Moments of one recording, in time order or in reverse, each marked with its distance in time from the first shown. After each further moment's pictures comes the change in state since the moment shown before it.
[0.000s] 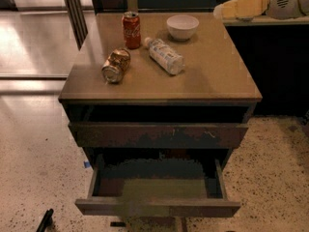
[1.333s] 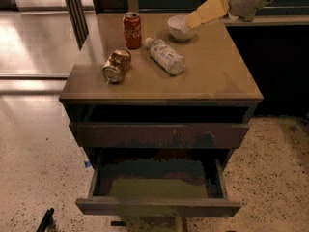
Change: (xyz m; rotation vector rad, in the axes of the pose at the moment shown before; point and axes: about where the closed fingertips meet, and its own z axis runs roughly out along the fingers) arm 0.016 0.076 0.039 -0.131 0.357 -0.057
